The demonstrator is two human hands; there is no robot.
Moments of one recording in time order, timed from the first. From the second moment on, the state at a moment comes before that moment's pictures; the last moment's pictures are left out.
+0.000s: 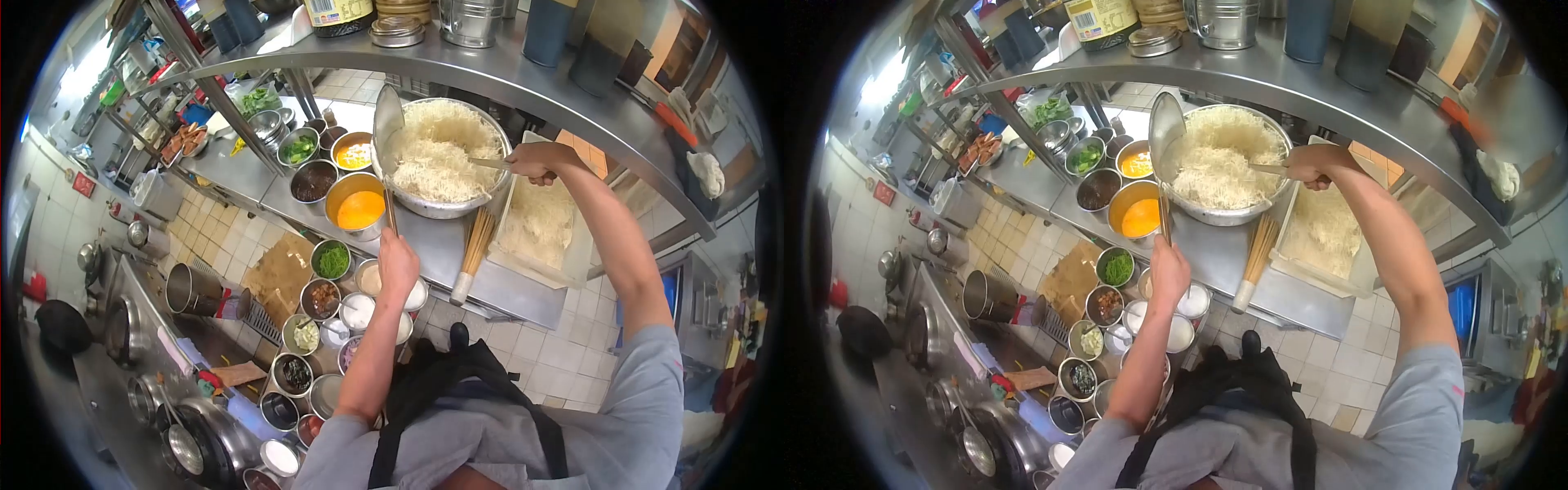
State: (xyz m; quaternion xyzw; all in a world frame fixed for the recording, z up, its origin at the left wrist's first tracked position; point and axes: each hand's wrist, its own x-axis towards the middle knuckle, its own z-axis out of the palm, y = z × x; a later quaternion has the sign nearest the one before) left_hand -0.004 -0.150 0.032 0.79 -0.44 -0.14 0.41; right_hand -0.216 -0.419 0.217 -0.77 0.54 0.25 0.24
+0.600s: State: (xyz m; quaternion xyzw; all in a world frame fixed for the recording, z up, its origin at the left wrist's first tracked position) left_hand 0.001 -0.156 0.033 0.78 -0.44 -0.15 0.42; right_hand -0.253 -0.372 0.287 -0.79 0.54 0.13 0.27
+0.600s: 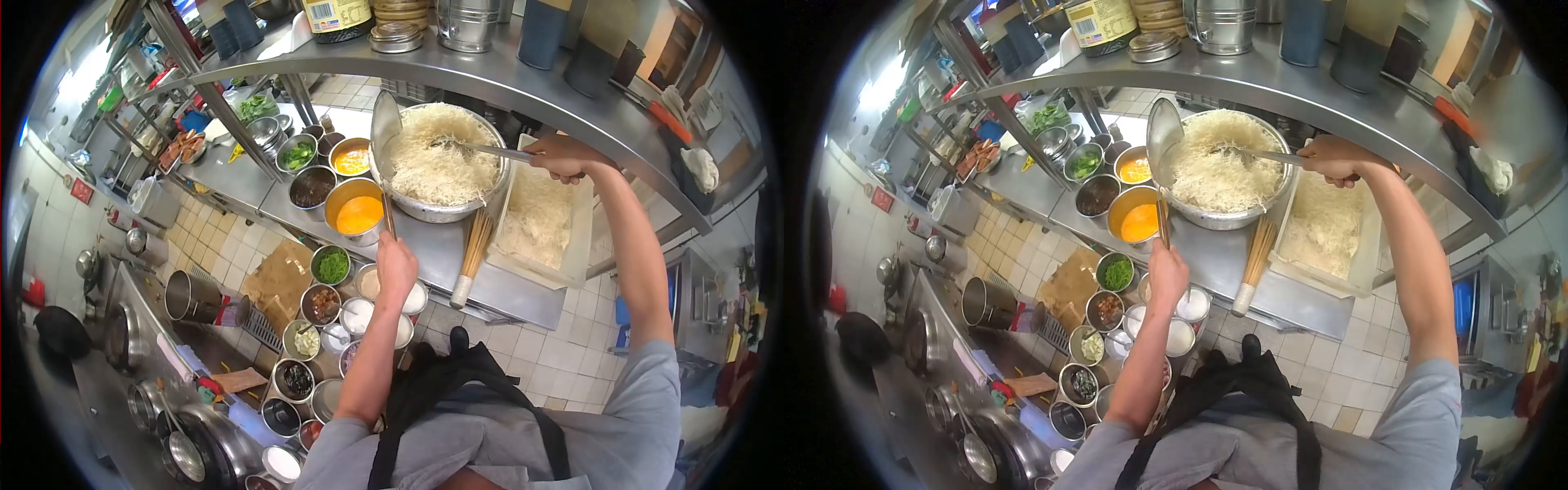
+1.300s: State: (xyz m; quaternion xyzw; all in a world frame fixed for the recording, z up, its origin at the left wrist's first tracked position) left_hand 0.020 -0.176 0.050 0.77 -0.45 -0.09 0.44; right_hand -0.303 -0.264 0.303 -0.74 0.59 -0.07 0.30
